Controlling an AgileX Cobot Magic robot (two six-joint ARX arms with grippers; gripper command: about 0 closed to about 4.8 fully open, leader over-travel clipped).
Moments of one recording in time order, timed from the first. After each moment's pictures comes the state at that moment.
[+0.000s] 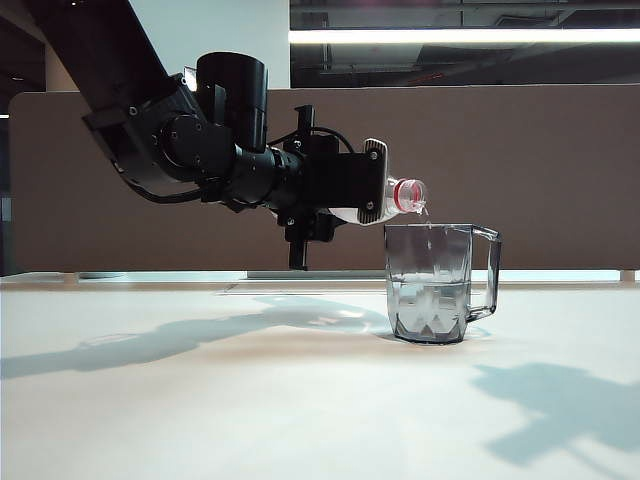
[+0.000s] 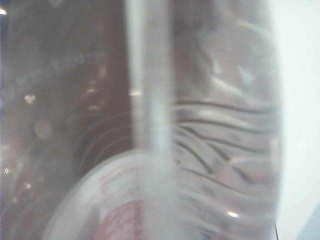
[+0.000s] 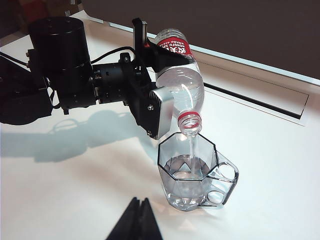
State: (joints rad) left arm -0.56 2.07 1.20 0.84 0.09 1.62; right arm 0.56 0.62 0.71 -0.38 0.00 0.00
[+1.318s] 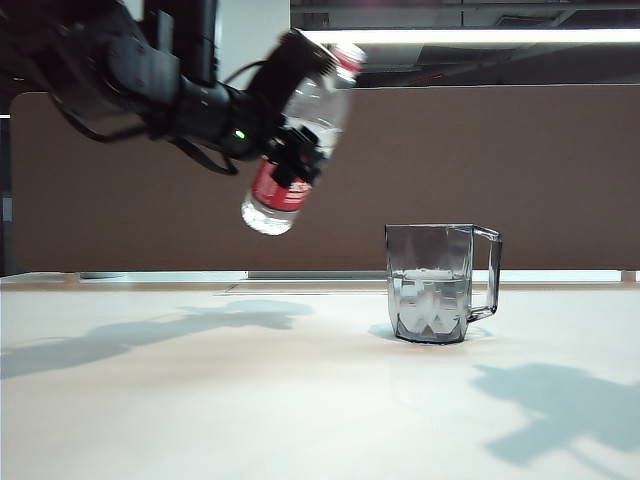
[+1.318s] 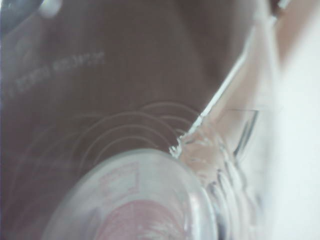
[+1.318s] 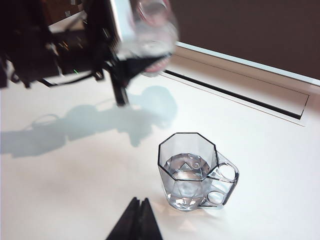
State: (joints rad) left arm -0.50 1.85 1.09 0.76 0.10 0.72; right arm 0.56 0.62 0.71 -0.38 0.00 0.00
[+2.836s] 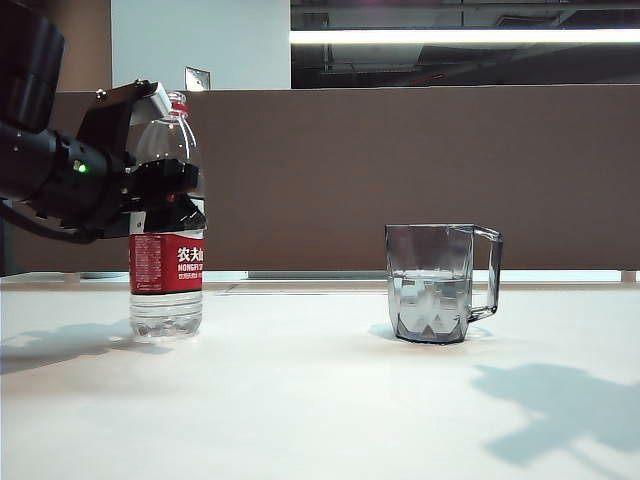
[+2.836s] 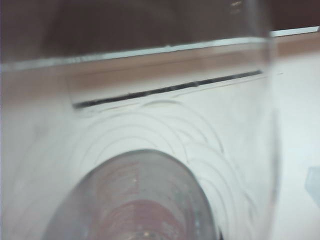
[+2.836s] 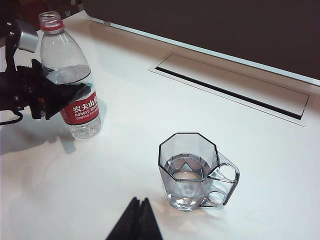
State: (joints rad) left arm -0.34 1.59 0.54 0.85 0.09 -0.01; right arm 0.56 0.62 0.71 -0.38 0.00 0.00
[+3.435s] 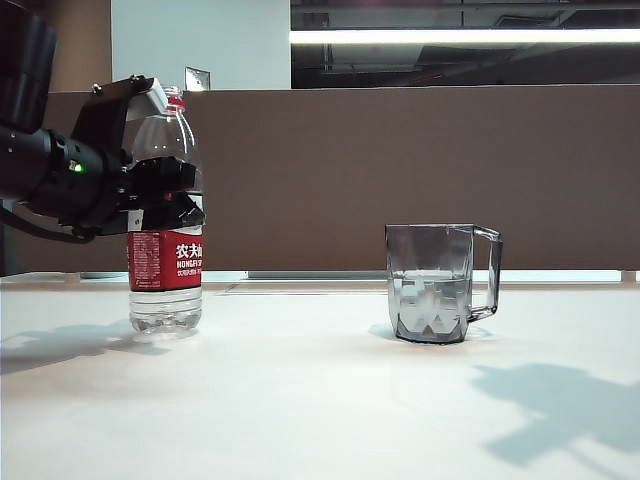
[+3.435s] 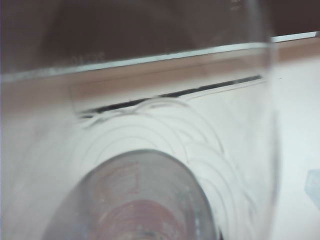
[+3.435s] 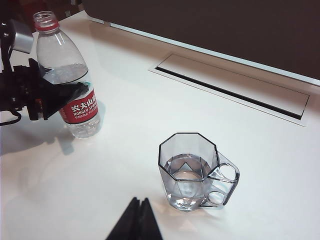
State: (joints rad) left arm -0.34 1.59 0.52 0.90 0.09 0.01; right arm 0.56 0.62 0.71 -0.38 0.00 0.00
